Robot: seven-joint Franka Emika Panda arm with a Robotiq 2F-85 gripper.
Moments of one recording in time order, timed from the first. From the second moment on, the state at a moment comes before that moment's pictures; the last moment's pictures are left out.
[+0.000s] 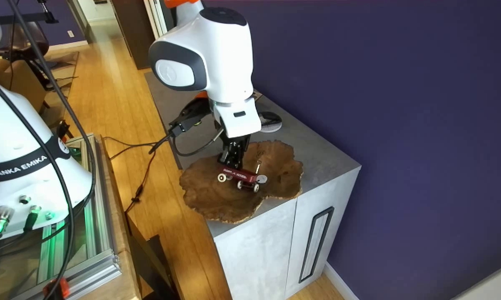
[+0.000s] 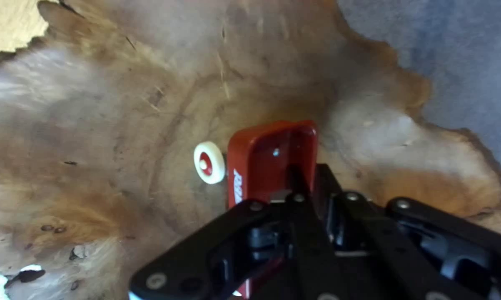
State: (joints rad) arm -0.21 0.29 -0.13 -2.61 0.47 2.88 0.22
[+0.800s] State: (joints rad) arm -0.22 0.14 -0.14 -2.69 0.43 2.80 0.12
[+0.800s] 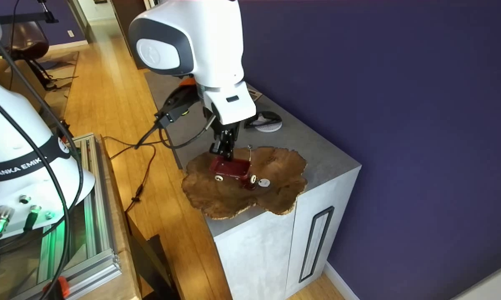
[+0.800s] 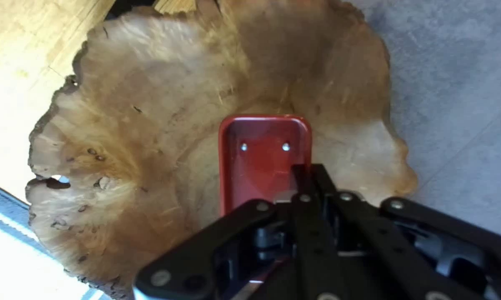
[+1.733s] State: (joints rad) arm 0.07 -0.07 0.11 -2.73 -0.04 2.75 0.43
